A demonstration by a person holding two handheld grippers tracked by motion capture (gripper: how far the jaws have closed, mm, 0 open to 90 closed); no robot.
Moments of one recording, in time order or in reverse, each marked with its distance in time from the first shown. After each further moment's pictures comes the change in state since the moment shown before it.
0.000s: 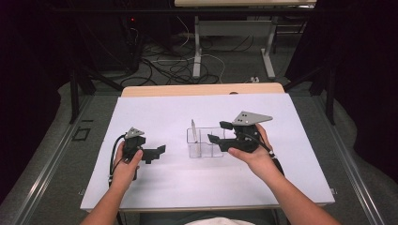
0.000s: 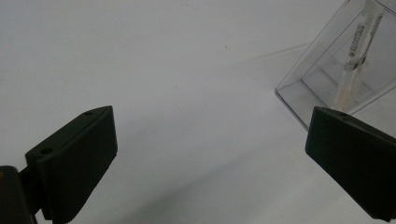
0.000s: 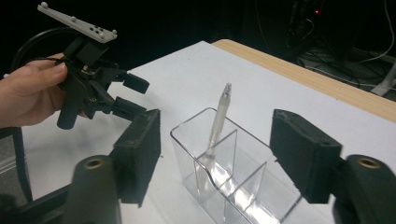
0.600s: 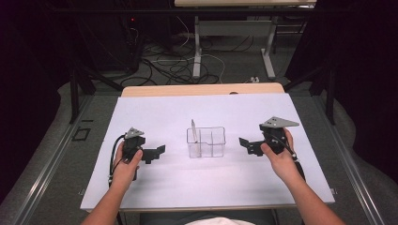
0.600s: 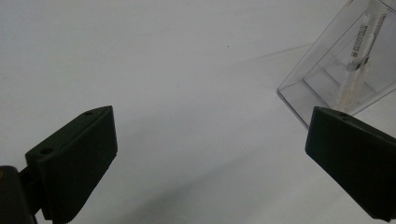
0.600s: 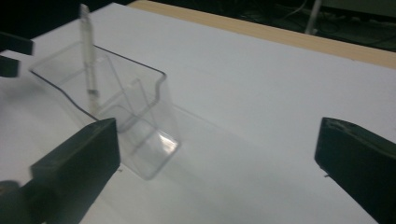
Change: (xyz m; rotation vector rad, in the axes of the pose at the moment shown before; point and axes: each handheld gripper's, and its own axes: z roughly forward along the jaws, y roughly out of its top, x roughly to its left) left arm 0.000 -0.001 0.000 -0.003 0.005 -0.012; right arm -0.072 -0.063 -0.035 0.089 -0.252 0.130
